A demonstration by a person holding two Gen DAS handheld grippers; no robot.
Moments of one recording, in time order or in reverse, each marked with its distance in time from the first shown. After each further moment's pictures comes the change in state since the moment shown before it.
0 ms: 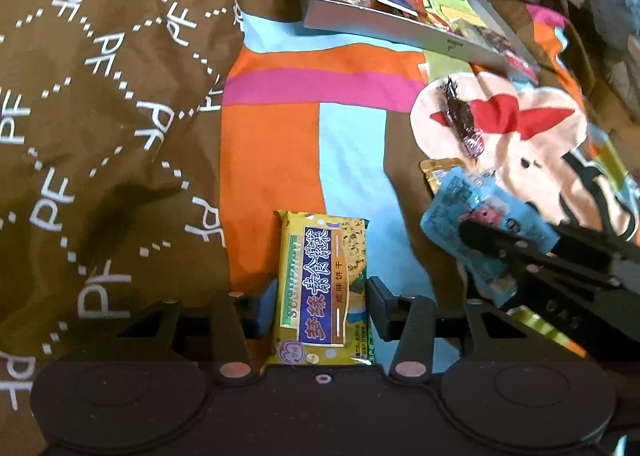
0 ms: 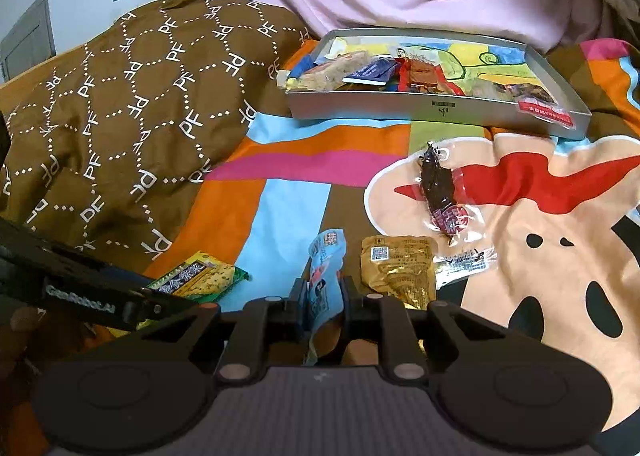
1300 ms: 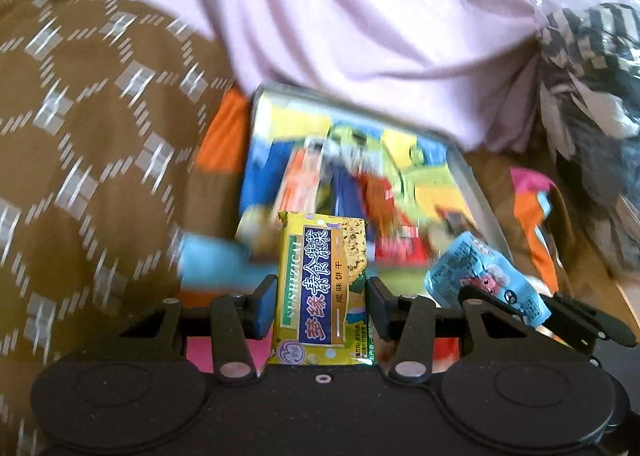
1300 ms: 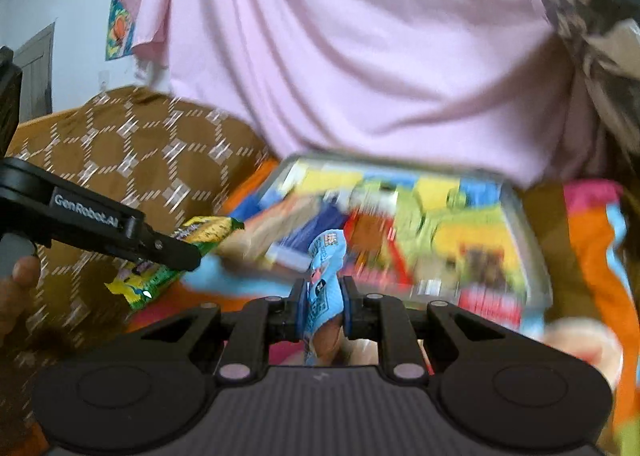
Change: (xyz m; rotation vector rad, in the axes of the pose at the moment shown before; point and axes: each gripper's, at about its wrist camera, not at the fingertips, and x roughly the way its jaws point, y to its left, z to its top) left arm -0.009 -0.040 0.159 -0.050 -0.332 -0.049; right arm 0.003 -0.058 0.118 -0.129 -0.255 -0.073
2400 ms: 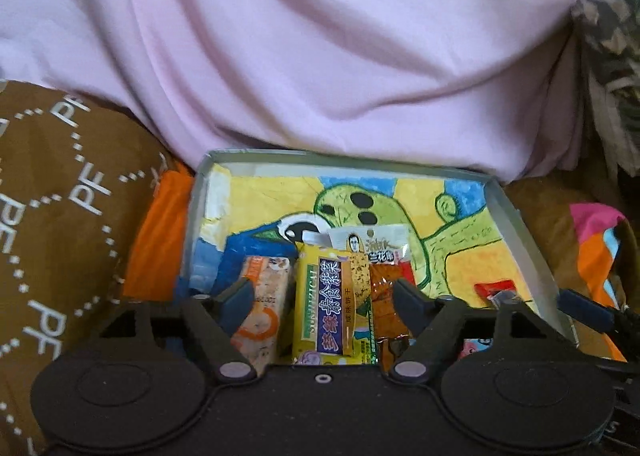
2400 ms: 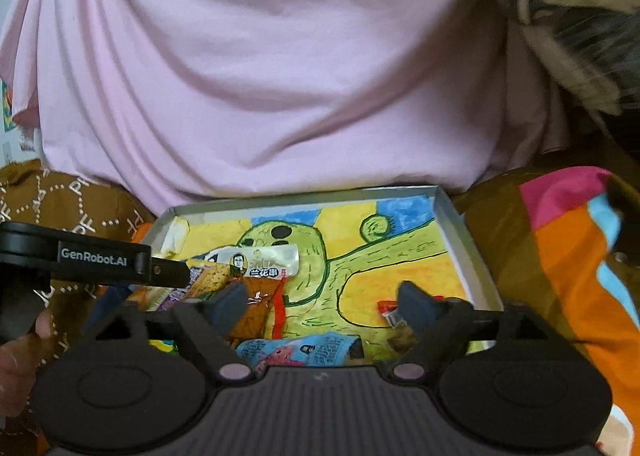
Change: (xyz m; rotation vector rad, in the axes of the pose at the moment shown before) left arm 0.102 -0.049 0.072 0.113 -0.061 0.122; right arm 0.076 -0.092 0.026 0.230 -0.034 -0.139
